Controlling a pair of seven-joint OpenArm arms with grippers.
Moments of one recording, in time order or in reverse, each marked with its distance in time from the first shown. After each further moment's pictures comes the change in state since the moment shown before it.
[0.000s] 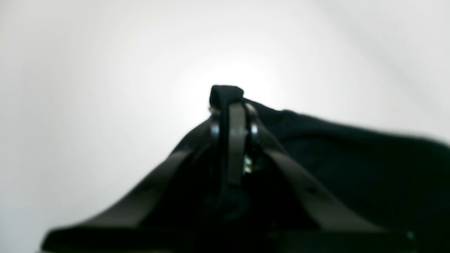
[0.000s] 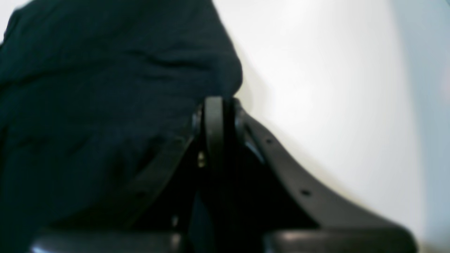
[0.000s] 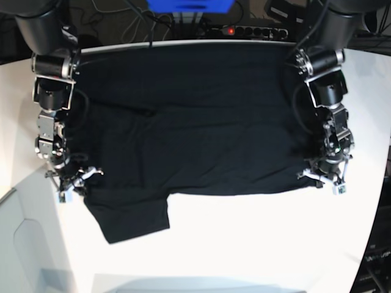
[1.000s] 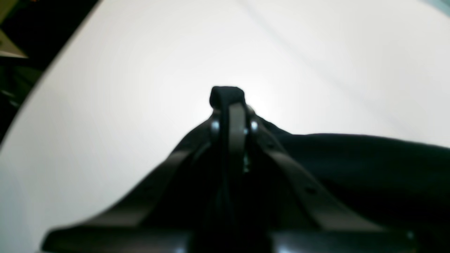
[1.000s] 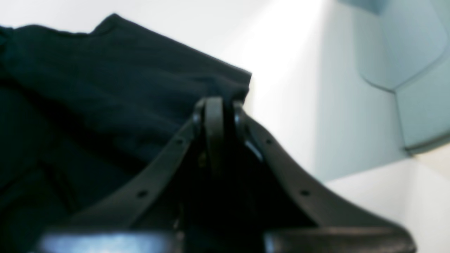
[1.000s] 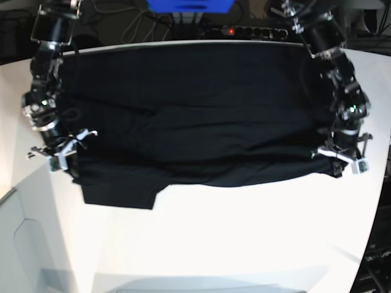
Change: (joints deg) left arm 22.7 4.0 -7.7 43.1 -8.0 -0.3 11.5; right arm -27.8 -0.7 6.8 49.5 -1.3 2.6 -6.2
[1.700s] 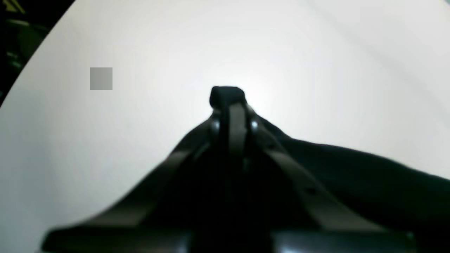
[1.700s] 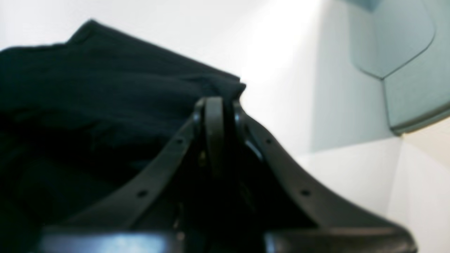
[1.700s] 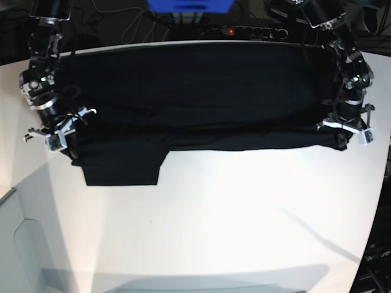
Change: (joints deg) left arm 10.5 0.3 -4.0 5.2 -6.7 -0.1 -0.4; right arm -9.5 0.1 0.7 8.3 0.0 0.0 0.0
